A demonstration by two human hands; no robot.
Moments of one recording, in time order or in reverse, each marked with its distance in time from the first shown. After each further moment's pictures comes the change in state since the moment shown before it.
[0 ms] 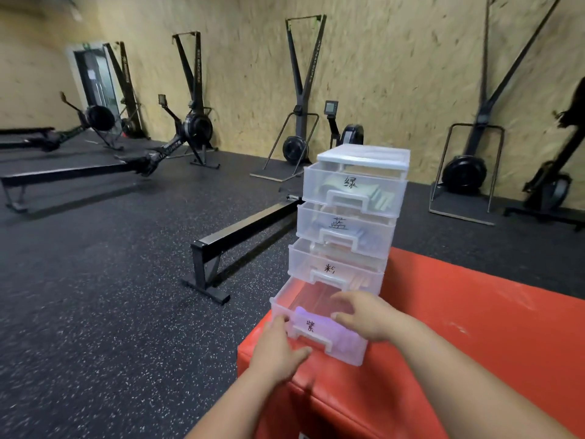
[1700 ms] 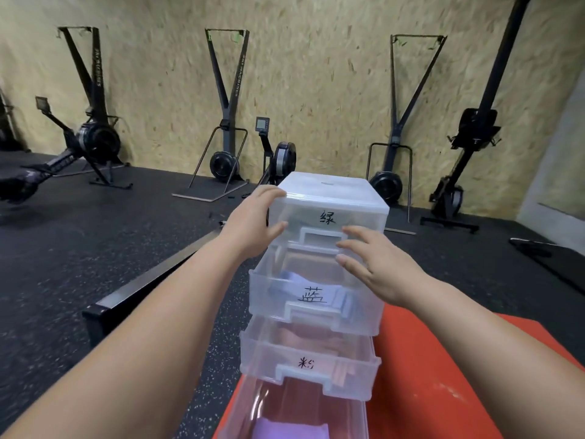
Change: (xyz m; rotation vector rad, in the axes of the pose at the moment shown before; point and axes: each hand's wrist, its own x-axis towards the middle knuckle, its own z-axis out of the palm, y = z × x) left_hand 0.341 0.190 -0.152 0.111 0.244 0.866; right_hand 0.122 0.042 -0.176 -0.274 0.530 0.008
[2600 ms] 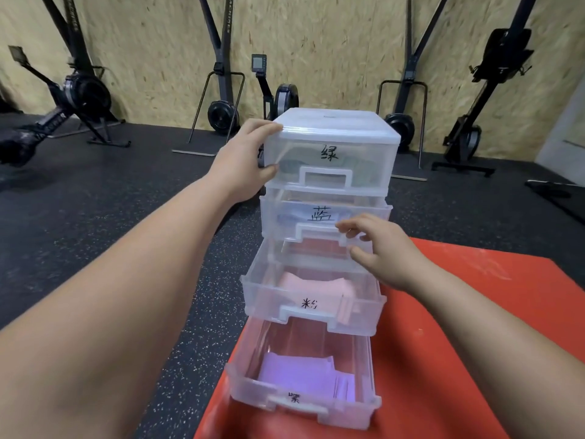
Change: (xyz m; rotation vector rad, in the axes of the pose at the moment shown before) left_hand -0.002 -0.012 0.004 0.036 -0.024 0.008; right_hand -0.044 0.011 0.073 0.337 0.017 -0.008
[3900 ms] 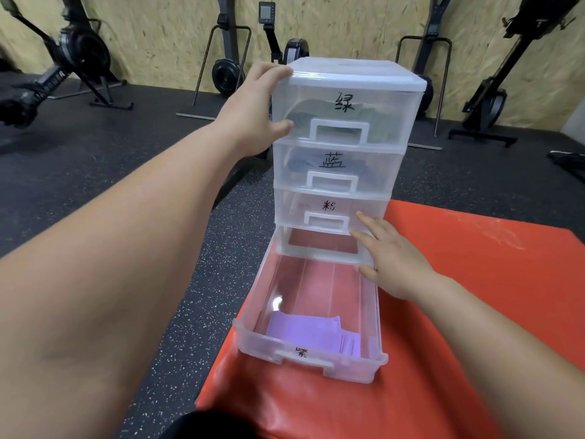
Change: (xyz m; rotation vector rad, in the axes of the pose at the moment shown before) left_hand -0.006 0.011 -0.003 0.015 -0.043 -0.049; right_hand -0.047 0.053 0.071 -0.420 -0.261 0.066
